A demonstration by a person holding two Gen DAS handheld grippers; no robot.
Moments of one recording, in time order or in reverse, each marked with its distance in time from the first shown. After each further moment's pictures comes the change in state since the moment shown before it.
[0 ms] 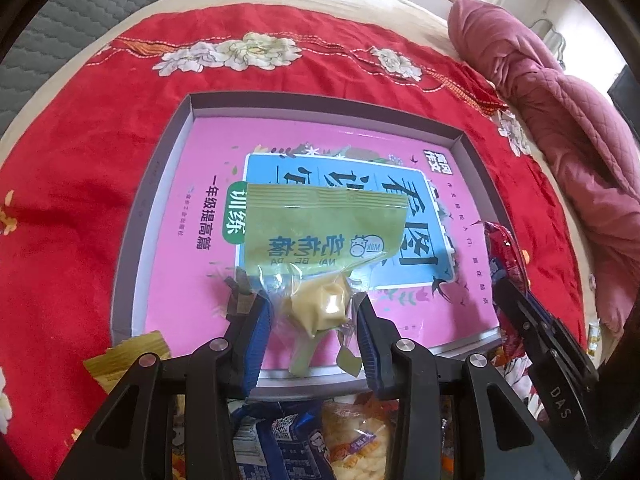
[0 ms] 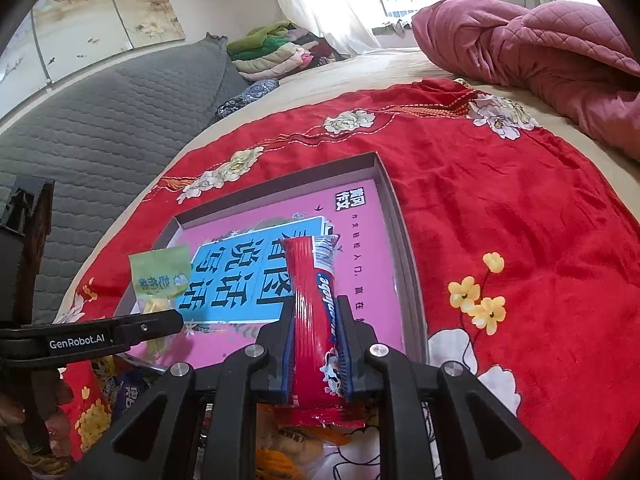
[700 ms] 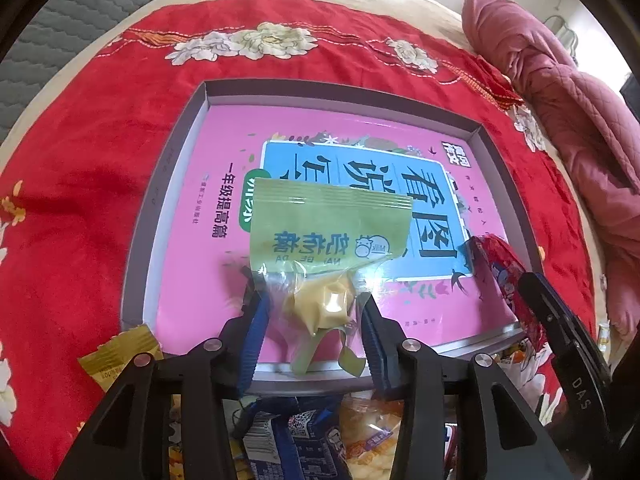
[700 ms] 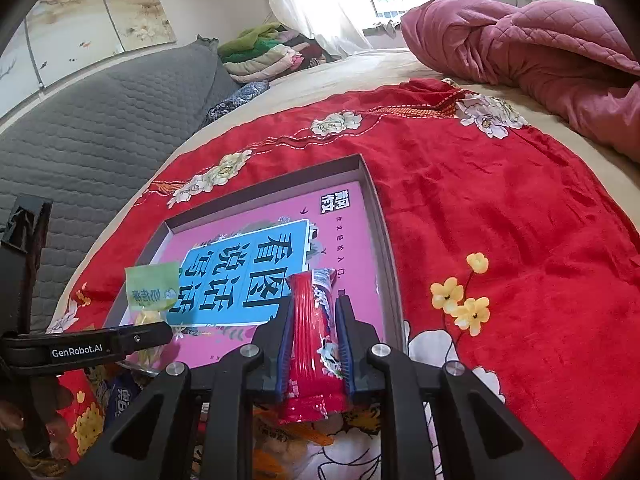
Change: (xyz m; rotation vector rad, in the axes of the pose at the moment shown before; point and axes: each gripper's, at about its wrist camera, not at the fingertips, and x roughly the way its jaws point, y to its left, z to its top) left arm 0.005 0.005 -0.003 -0.011 0.028 0.053; right arm -0.003 -0.007 0.001 0.017 -0.004 -0.025
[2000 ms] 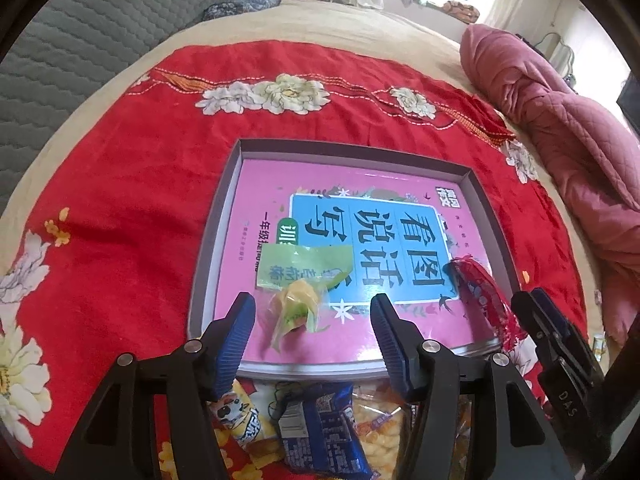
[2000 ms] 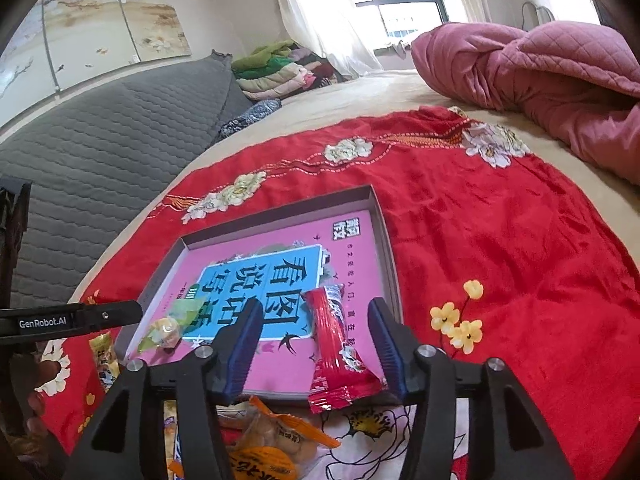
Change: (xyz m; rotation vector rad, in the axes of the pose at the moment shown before) left arm -0.057 0.010 0.004 0.001 -0.125 0.028; right arm -0.023 0.008 0.007 -0.040 -0.081 0.023
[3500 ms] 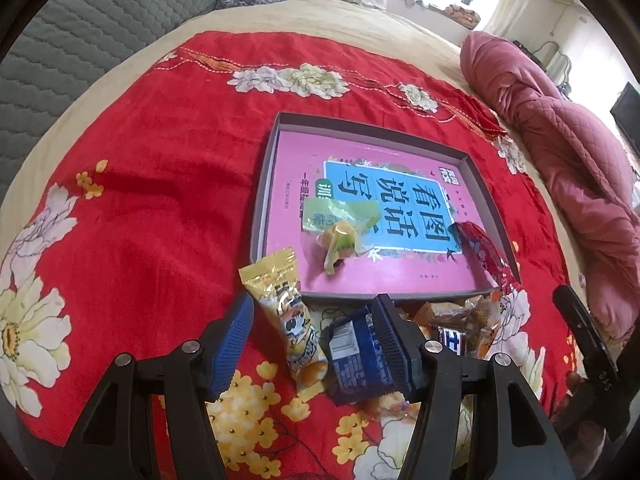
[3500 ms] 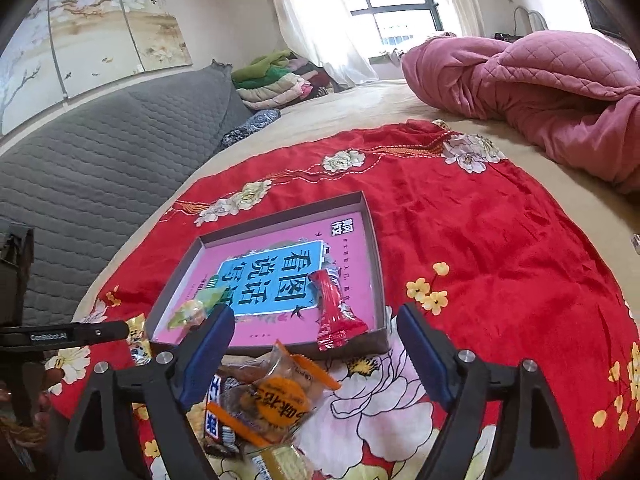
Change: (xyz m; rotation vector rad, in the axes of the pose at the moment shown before) left arm -0.036 0.048 -0.042 -0.034 0.028 -0.046; right arm -0.065 0.005 -0.014 0.010 -0.019 -0.012
